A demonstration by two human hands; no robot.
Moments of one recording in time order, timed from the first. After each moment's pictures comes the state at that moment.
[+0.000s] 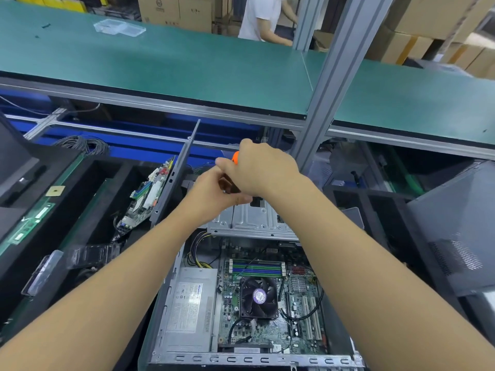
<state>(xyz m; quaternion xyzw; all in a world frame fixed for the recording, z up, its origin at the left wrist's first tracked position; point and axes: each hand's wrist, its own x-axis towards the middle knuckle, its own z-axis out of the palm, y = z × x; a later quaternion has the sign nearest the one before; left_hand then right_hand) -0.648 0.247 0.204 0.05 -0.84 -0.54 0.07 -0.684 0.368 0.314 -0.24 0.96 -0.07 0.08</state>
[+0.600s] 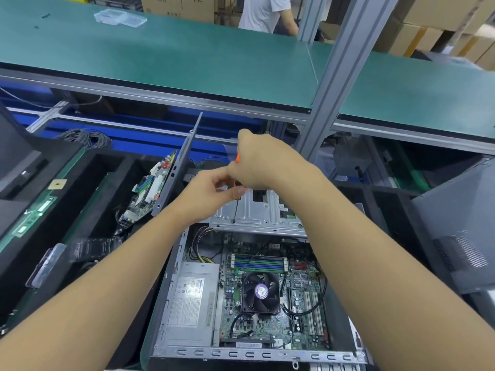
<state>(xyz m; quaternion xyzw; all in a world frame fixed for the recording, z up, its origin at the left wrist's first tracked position) -0.637 0.239 0.200 -0.01 -0.81 -0.58 0.04 -0.688 0.367 0.319 -0.30 0.95 -0.09 0.11</state>
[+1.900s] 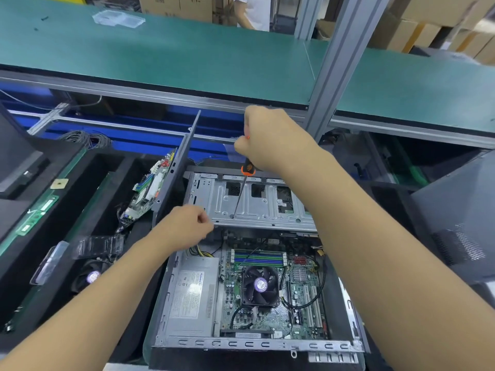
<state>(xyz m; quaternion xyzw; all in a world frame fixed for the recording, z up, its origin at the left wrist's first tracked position) -0.588 0.228 0.166 0.18 -0.91 -0.35 -0.13 -0.682 0.381 0.346 -0.30 0.94 -0.15 0.03</state>
